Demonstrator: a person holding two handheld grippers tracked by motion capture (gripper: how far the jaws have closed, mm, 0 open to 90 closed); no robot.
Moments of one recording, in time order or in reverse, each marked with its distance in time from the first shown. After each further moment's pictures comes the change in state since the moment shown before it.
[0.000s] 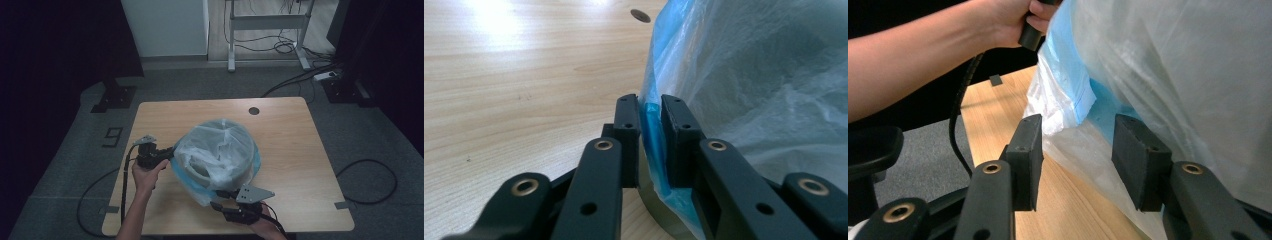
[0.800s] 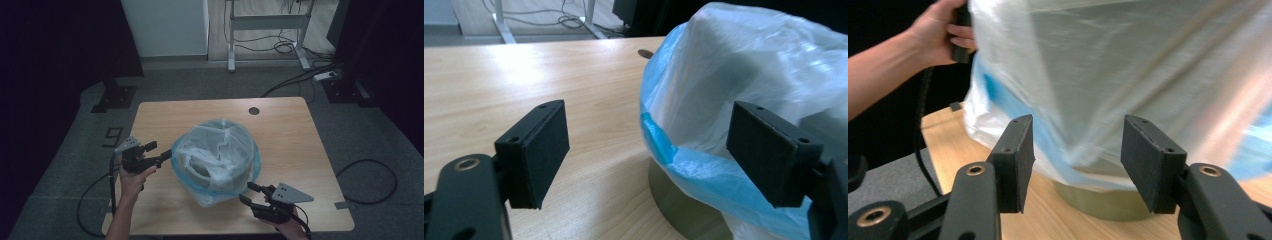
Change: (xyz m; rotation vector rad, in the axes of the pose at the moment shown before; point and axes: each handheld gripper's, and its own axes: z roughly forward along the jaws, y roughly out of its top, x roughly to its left) left arm -0.007 0.001 -0.049 -0.138 0.046 0.123; right arm -0.028 -0.011 -0.071 -0.118 -0.157 0.064
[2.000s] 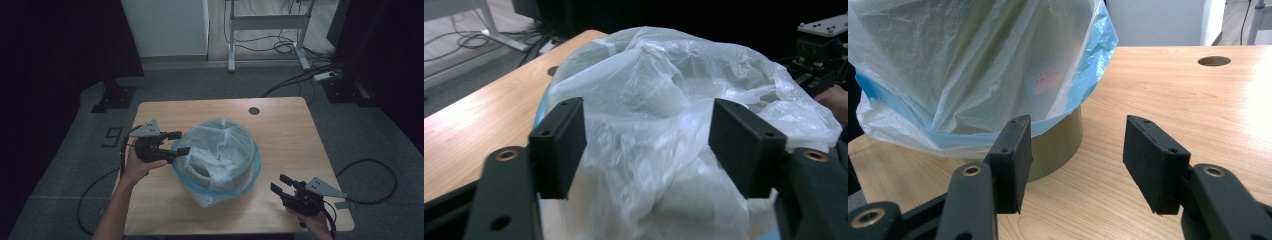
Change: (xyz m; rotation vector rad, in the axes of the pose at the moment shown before) left arm -0.051 0.071 0.020 0.137 -0.295 0.340; right arm -0.064 -0.021 -0.052 -0.024 -0.194 0.130
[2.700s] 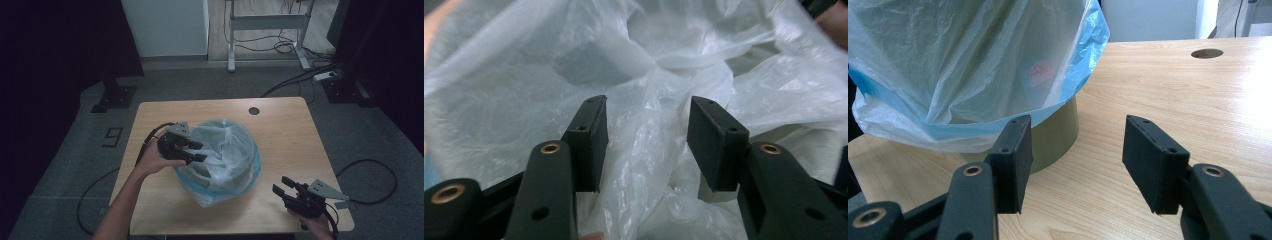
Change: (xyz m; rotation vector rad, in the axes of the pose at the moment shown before) left arm -0.008 0.022 0.054 0.323 -0.126 0.096; right arm -0.001 -0.005 -0.006 0.004 -0.016 0.023
